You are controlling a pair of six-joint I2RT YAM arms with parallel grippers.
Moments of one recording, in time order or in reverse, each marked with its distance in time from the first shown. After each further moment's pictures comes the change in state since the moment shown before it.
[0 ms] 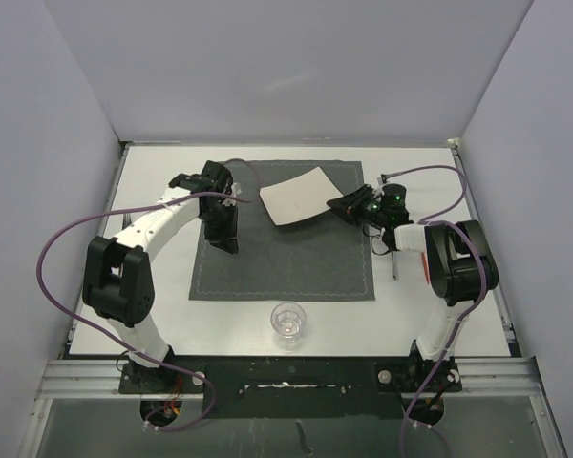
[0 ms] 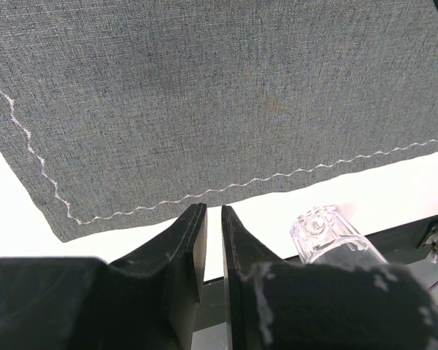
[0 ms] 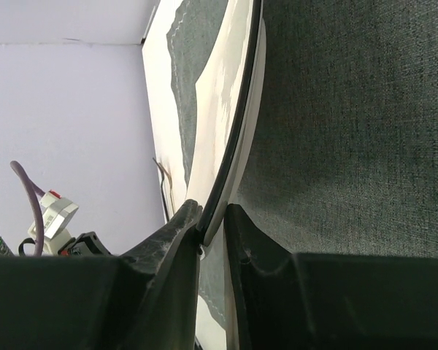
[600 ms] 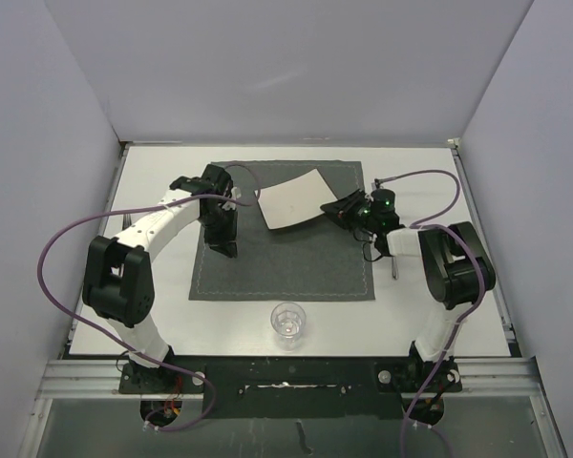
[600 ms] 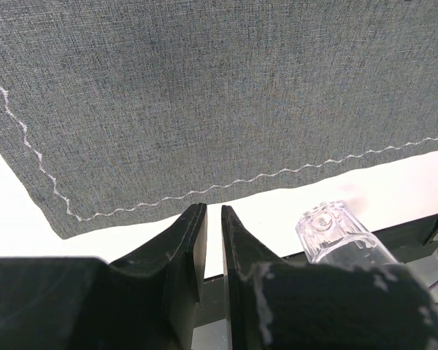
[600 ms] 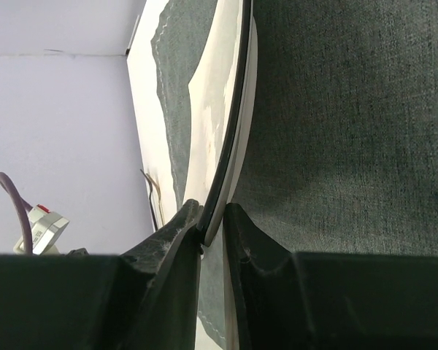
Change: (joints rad) left arm 0.000 -0.001 -0.027 0.001 0.001 0.008; right arm 0.073 -0.012 -0.030 0.010 0.136 0.015
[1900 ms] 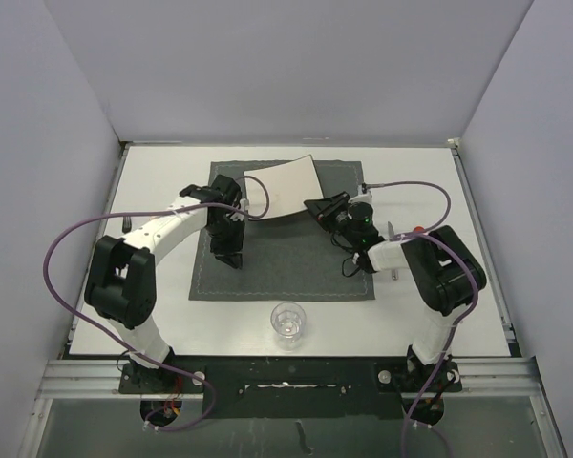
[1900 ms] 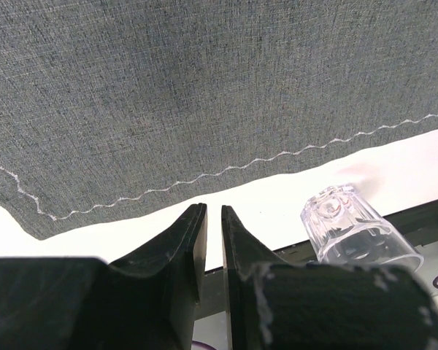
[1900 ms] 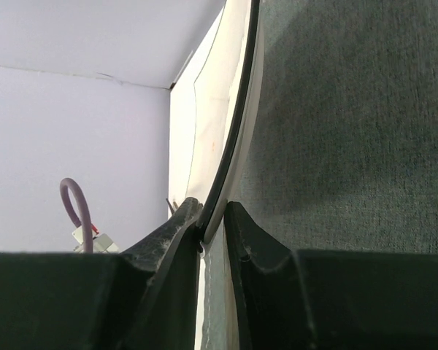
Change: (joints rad) left arm -0.057 -0.002 -0.064 0.015 0.015 0.009; right arm 0.190 -0.032 -0.095 0.286 0.315 0.057
